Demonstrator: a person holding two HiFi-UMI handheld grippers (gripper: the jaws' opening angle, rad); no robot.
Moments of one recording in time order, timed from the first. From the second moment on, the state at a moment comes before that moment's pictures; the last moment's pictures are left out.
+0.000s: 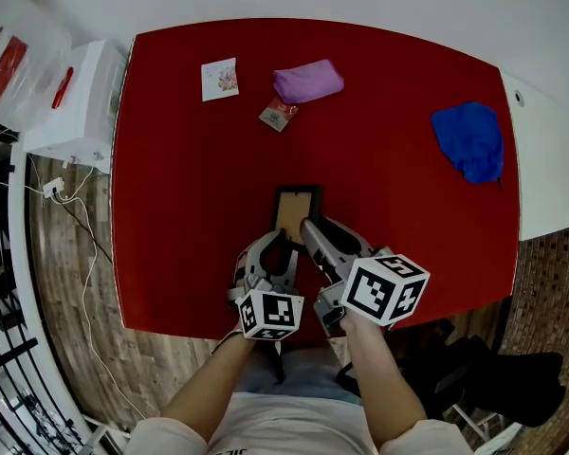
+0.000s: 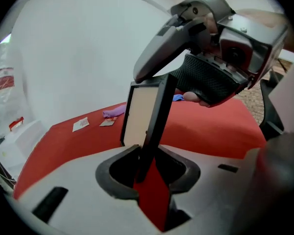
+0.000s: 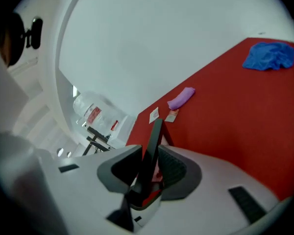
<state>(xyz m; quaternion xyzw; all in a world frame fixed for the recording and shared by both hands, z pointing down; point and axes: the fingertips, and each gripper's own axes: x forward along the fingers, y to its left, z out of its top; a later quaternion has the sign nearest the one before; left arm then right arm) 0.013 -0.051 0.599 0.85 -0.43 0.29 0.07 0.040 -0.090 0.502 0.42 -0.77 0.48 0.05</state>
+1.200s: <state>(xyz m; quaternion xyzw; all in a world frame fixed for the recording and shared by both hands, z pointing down) -0.057 -0.072 0.629 0.77 -0.48 0.25 0.33 0.080 -0.089 0.613 0.49 -0.75 0.35 0.28</state>
